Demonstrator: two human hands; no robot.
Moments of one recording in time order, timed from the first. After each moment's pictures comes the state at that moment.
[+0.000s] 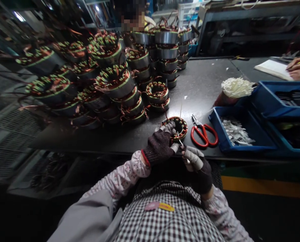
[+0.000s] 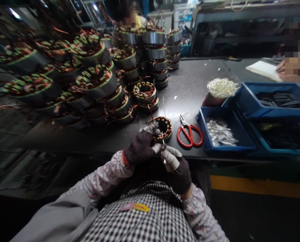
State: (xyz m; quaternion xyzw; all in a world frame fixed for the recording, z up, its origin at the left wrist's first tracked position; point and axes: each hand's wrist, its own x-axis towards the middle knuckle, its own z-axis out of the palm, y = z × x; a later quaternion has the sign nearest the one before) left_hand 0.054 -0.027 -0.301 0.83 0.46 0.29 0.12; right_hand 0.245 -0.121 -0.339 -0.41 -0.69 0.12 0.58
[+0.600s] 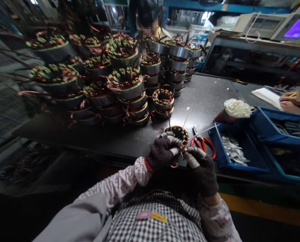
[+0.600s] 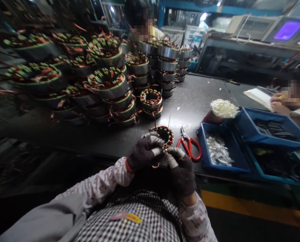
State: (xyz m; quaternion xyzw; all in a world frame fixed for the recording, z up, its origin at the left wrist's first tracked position) left_hand 0.064 -0.023 -0.299 0.71 0.43 0.44 0.34; right_hand 0.254 -0.084 -0.305 -0.55 -0.51 0.36 0.55
